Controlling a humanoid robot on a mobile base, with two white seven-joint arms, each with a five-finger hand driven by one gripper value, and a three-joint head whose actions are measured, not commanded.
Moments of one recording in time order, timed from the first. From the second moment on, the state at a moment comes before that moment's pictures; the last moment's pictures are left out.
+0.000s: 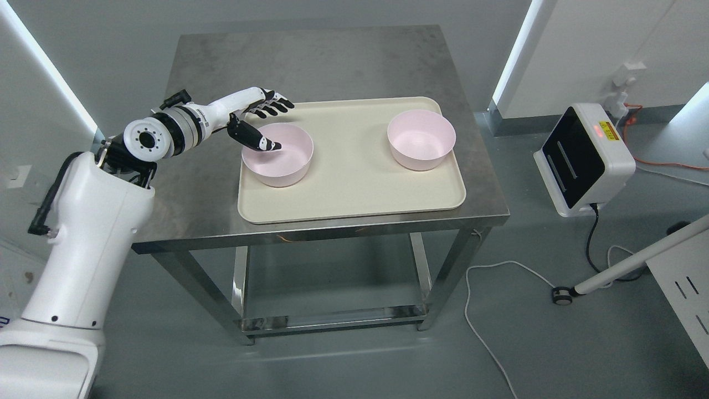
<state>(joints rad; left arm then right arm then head) -0.86 0.31 -0.28 -1.20 -0.43 0.13 -0.71 0.00 0.00 0.00 0.00 0.00 0.03 0.01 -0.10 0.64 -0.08</state>
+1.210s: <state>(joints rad) -0.86 0.27 -0.33 -1.18 -0.51 -0.01 -0.71 0.00 0.00 0.00 0.00 0.00 0.03 0.01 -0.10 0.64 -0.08</state>
